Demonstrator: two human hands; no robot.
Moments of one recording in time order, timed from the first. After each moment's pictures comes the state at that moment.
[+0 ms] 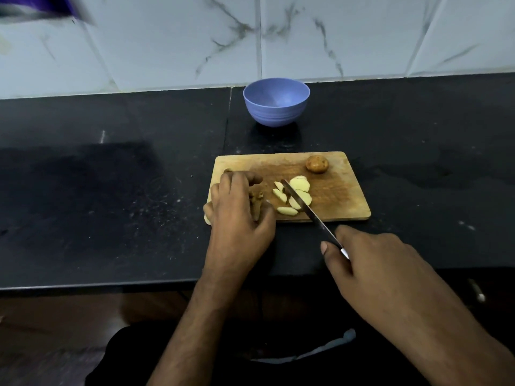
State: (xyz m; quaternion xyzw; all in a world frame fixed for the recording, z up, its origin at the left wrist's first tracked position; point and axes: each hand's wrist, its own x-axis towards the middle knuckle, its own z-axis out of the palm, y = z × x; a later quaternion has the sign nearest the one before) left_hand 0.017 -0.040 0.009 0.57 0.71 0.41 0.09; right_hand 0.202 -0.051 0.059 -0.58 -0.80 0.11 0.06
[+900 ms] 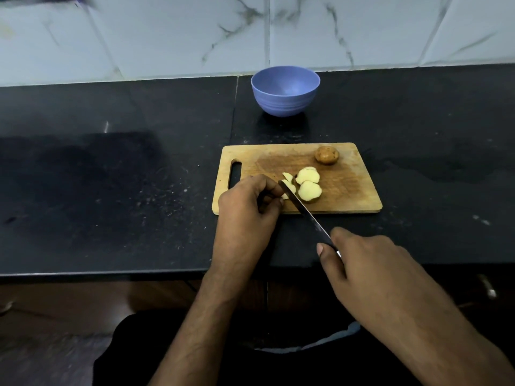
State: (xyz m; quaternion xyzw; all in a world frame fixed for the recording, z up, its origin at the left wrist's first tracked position) left_hand 0.015 -0.038 0.006 0.56 0.67 0.46 0.14; right_hand 0.188 -0.058 0.050 -0.55 -0.82 0.14 0.02
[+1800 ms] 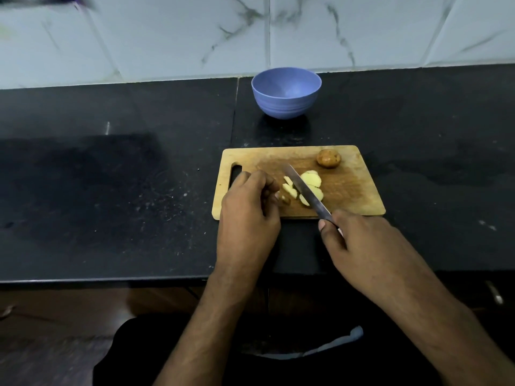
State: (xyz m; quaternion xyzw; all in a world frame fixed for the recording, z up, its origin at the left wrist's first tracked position) left_hand 0.017 -0.030 0.005 0.56 0.69 0.45 0.07; right_hand 0.190 -0.019 0.031 -0.55 -0.82 0.13 0.11
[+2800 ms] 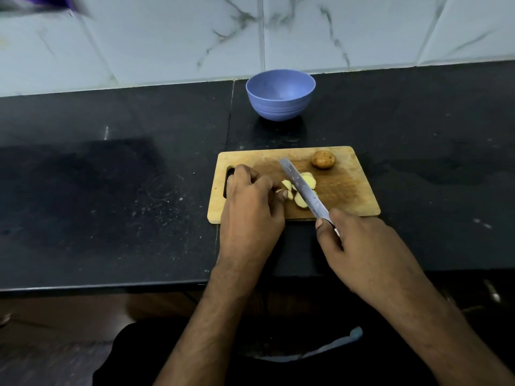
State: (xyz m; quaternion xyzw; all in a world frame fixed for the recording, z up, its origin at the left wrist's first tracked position) left_hand 0.021 -0.014 0.000 0.59 0.72 0.36 0.02; right_hand 0.188 -0.022 0.034 -0.56 -0.81 0.11 0.13
